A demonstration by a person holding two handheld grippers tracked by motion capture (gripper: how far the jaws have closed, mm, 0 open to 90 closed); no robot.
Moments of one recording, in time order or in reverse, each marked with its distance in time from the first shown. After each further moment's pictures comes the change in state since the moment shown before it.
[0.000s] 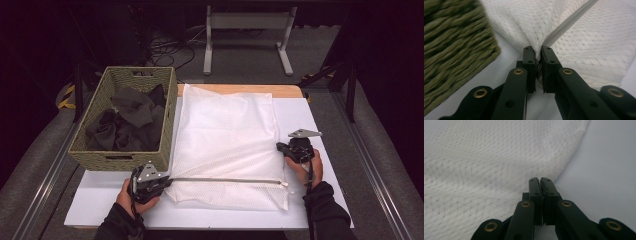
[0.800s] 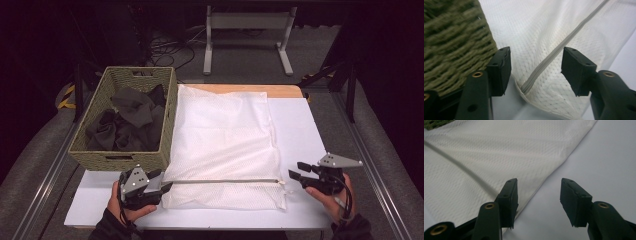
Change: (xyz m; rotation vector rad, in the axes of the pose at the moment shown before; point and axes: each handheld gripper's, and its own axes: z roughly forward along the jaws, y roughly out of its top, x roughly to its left) left arm -0.013 0.001 -0.034 -0.206 0.018 0.050; right arm 0.020 -0.057 -0.112 -0.081 0.178 -0.014
